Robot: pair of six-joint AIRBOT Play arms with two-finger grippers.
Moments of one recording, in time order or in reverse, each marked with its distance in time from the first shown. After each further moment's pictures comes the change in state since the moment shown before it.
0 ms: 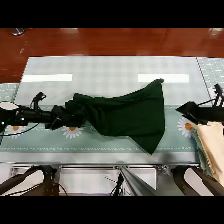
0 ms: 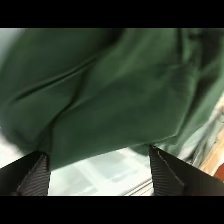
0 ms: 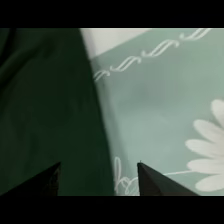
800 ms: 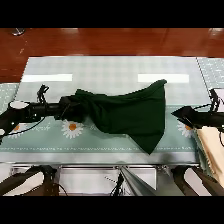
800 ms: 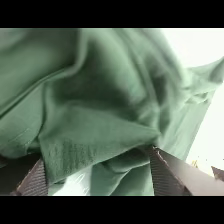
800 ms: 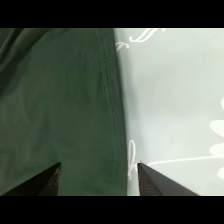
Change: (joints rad) left arm -0.144 0.000 0.009 -0.212 0.296 0.026; right arm -0.003 0.035 -0.060 0.053 0.033 -0.039
